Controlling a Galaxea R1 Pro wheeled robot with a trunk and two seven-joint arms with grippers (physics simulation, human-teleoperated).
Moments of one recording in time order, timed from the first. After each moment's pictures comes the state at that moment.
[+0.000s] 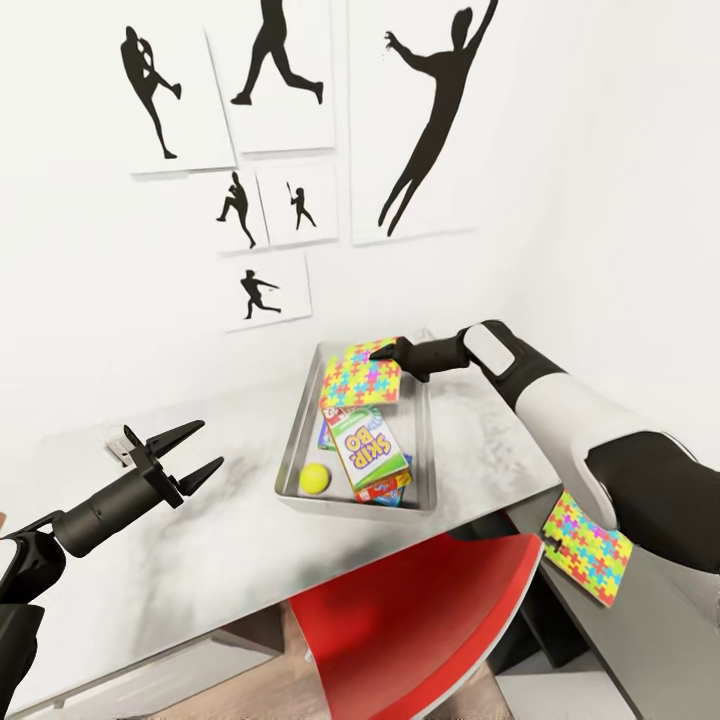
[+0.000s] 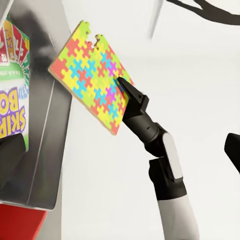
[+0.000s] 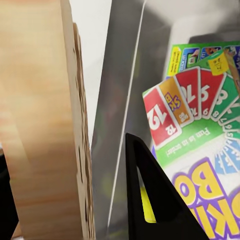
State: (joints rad) left arm -0.32 0.29 0.23 -1.60 1.87 0.96 0.03; right arm -1.47 0.01 0.40 -0.31 -0.97 0.91 0.28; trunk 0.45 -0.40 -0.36
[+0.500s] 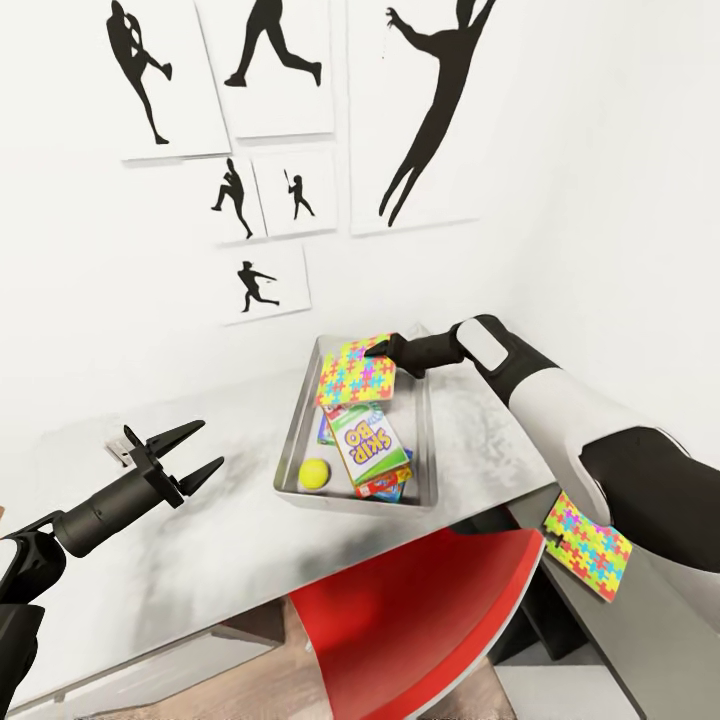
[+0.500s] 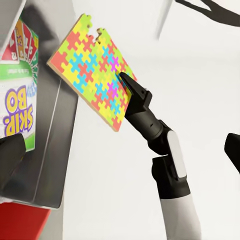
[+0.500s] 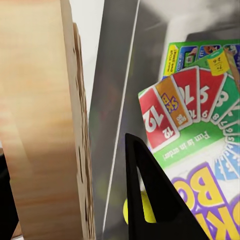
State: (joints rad) left arm -0.32 0.29 0.22 -1.60 1.87 0.96 0.03; right arm -1.49 0.03 0.40 -0.32 -0.97 0.91 0.24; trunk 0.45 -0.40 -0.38
